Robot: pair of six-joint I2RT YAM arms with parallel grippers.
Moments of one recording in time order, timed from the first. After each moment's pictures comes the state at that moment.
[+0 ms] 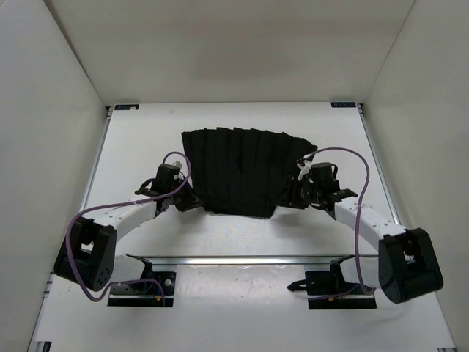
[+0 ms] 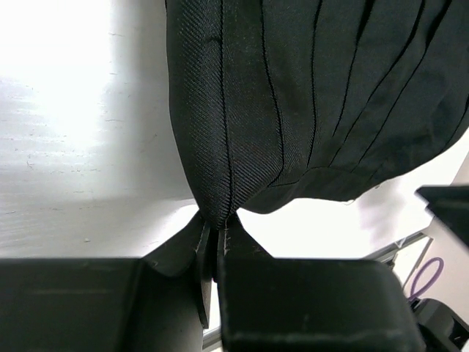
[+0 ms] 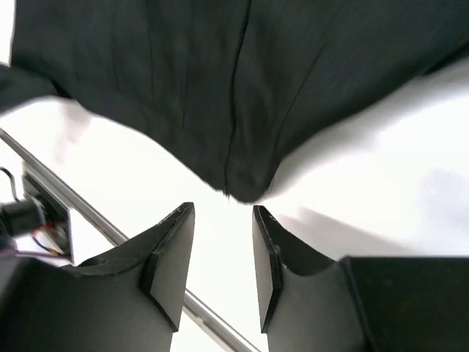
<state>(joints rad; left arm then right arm) -0.36 1.32 0.60 -0.16 0.26 -0.82 0.27 1.24 0.59 -0.14 -0.53 0.47</state>
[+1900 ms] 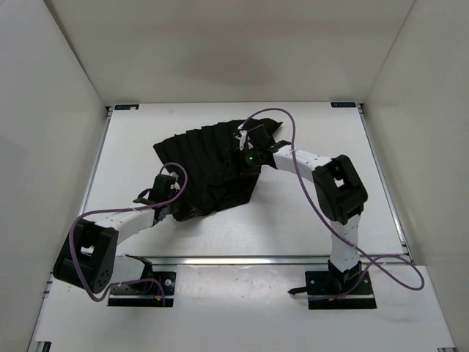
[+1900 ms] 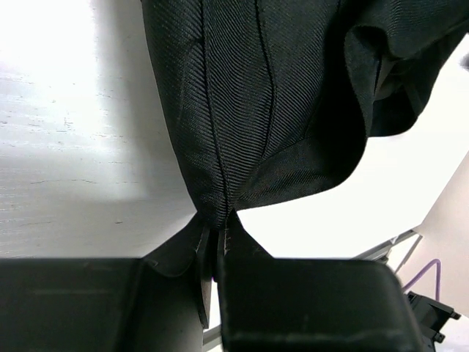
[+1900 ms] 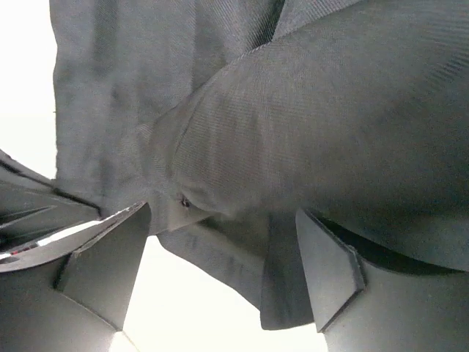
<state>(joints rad) -0.33 1.30 0.46 -0.08 0.30 -0.87 0.56 2.03 1.43 -0.29 -0.48 0.32</state>
